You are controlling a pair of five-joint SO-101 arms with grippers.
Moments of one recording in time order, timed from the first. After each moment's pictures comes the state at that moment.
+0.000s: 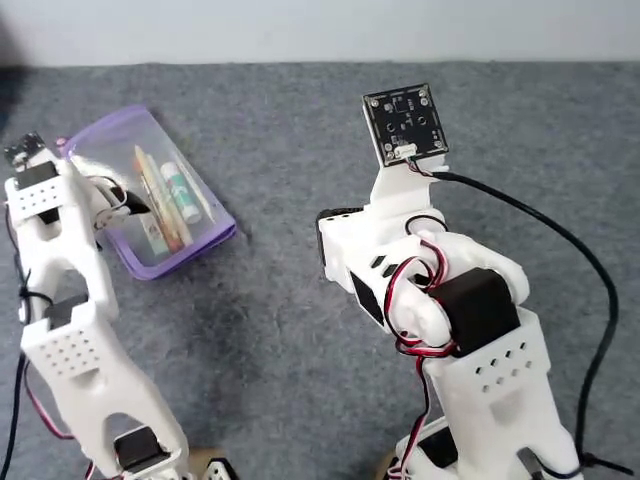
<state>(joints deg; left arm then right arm) -28.1 37.4 -19.6 77.7 23.2 -30.0 -36.4 4.7 81.5 -12.7</state>
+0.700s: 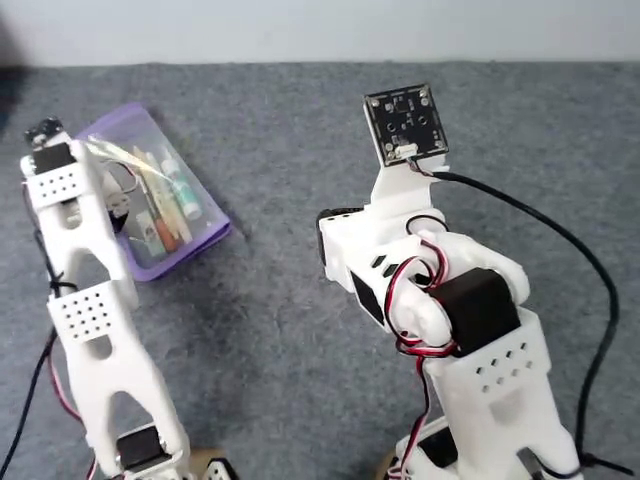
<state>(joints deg) -25.7 65.0 -63.8 96.9 22.7 -29.9 -36.4 4.7 81.5 -12.7</state>
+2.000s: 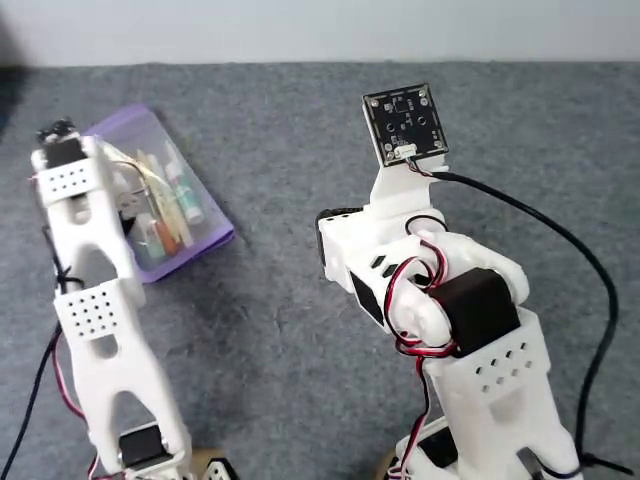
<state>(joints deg) -21.3 59.1 -55.0 98.9 24.1 -30.0 -36.4 4.7 81.5 -12.7</state>
